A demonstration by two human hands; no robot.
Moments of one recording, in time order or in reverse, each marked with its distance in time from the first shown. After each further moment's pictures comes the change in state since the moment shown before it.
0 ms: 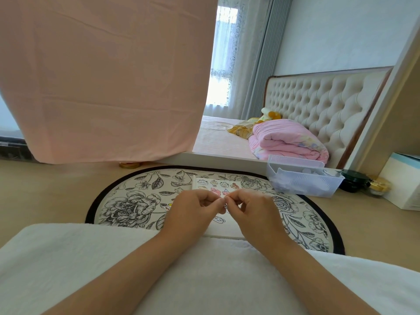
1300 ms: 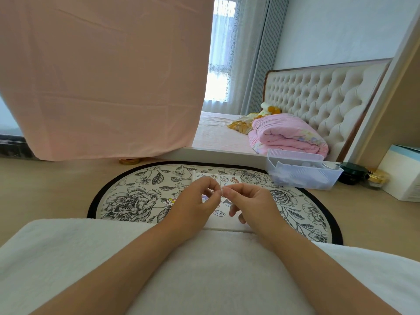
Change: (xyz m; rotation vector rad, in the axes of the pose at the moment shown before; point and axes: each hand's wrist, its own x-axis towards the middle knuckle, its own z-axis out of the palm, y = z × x) left_hand 0.005 -0.007 -0.001 0.020 -0.058 0.155; right_hand 0.001 -0.013 -0.007 0.723 -0.150 0.471
